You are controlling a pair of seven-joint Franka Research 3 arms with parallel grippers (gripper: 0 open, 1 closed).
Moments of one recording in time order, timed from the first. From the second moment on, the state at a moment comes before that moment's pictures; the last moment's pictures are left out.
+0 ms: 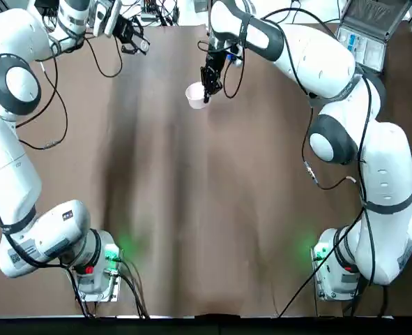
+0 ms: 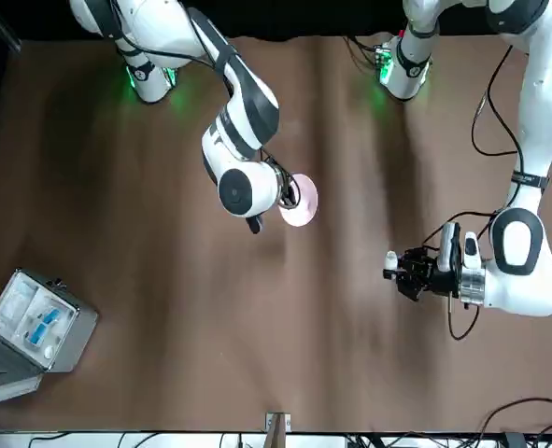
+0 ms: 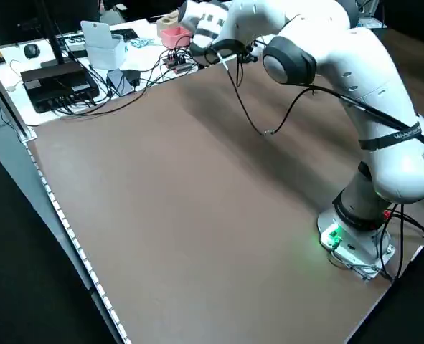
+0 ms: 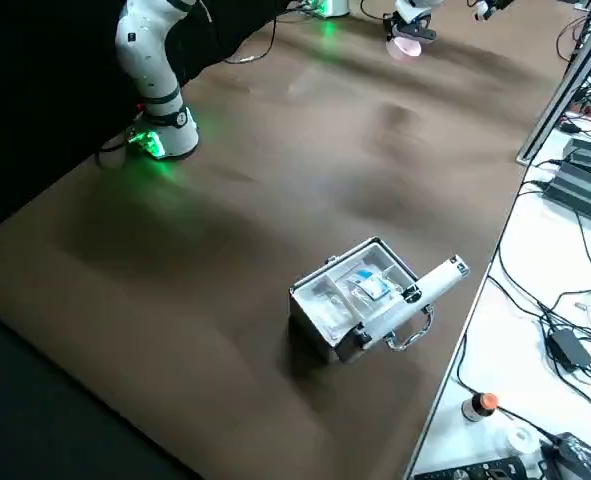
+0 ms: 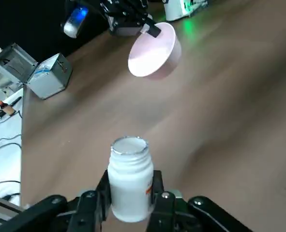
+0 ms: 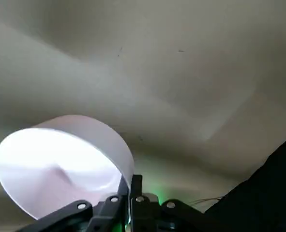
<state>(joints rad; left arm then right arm) 0.44 0.81 -0.65 -1.36 -0.54 1.78 2.46 0.72 0.77 -0.06 -1.11 0.60 1.66 1.60</state>
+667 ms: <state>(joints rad) 0.37 0.75 -0.83 -1.37 -0.27 1.98 2.45 0.72 0.79 -0.05 -1.11 0.61 1.67 1.58</state>
